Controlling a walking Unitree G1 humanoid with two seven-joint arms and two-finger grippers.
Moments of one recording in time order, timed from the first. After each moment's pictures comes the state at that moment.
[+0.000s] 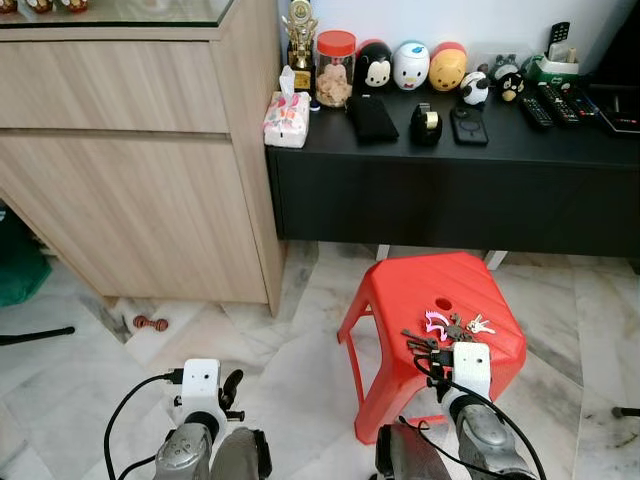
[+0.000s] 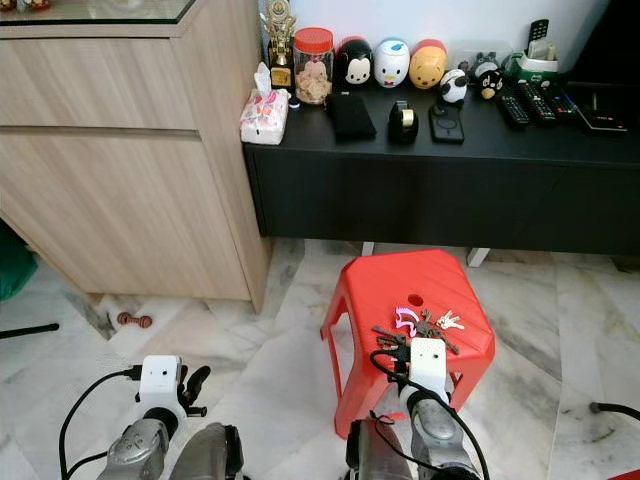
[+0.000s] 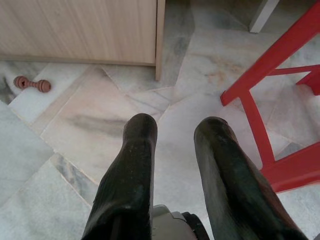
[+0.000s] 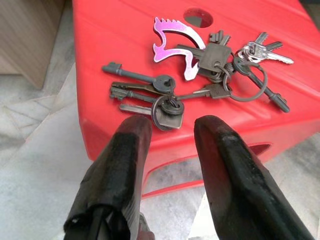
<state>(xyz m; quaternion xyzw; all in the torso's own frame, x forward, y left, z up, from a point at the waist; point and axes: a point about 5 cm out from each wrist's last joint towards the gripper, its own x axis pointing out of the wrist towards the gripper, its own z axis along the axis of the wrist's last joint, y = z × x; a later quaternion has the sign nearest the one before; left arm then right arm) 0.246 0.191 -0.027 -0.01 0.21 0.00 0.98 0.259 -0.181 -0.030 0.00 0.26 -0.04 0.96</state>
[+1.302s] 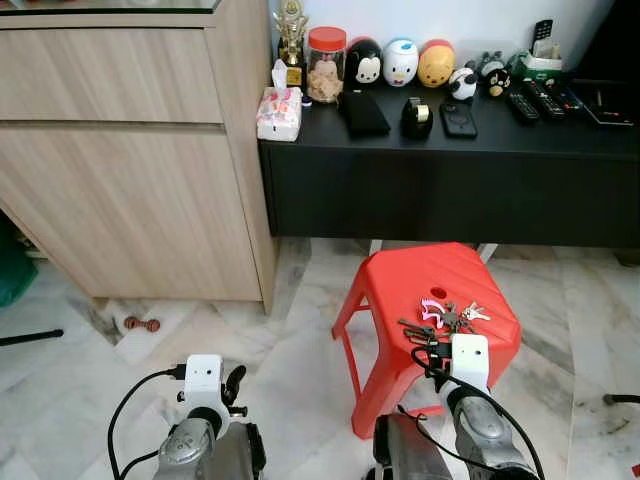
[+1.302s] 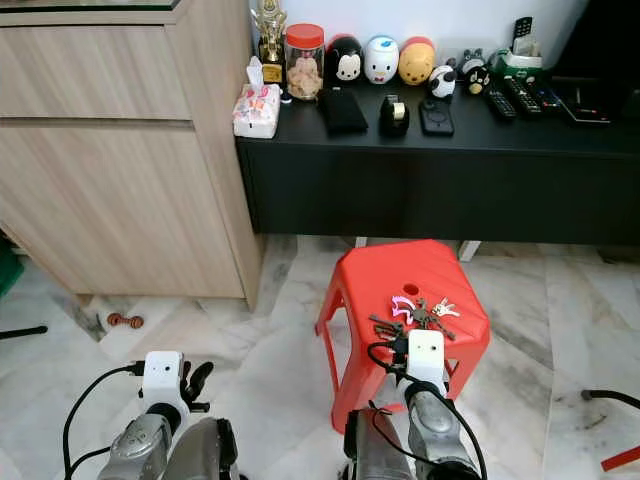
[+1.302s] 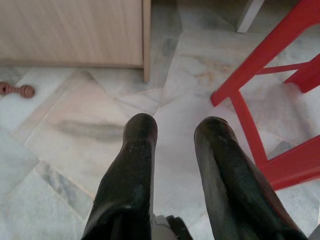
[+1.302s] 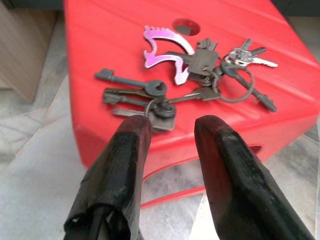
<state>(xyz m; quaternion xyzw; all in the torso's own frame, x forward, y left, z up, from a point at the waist) 0.251 0.188 -0.024 -0.01 0.20 -0.01 0.98 0.267 -0.179 -0.021 0.00 0.24 -0.04 0.97</state>
